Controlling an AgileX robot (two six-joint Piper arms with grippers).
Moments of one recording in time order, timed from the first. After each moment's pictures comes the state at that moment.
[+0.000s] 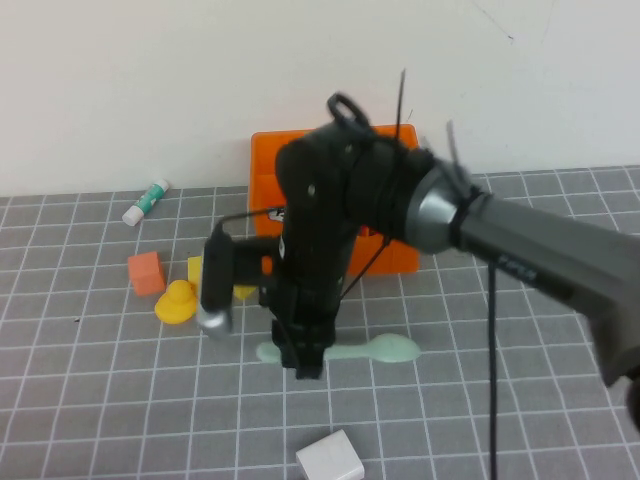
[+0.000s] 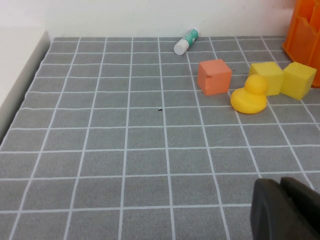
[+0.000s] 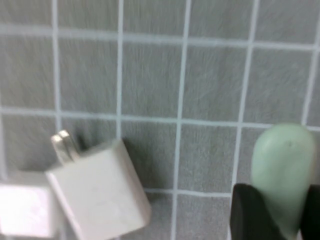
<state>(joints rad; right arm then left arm) 0.80 2.28 -2.04 0.14 1.28 -0.88 0.00 -0.01 0.02 -0.06 0.38 -0.04</state>
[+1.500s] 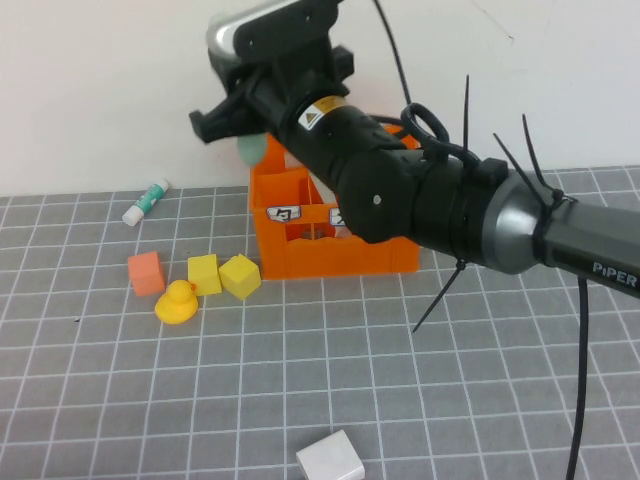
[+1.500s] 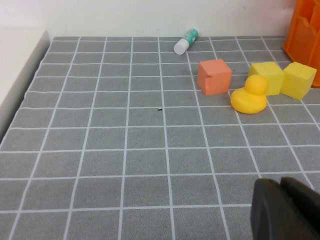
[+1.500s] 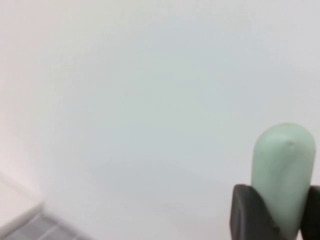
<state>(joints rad) 0.77 2.08 -1.68 0.48 -0.37 -0.50 0.00 -0.01 0.02 -0.06 0.38 -0.04</state>
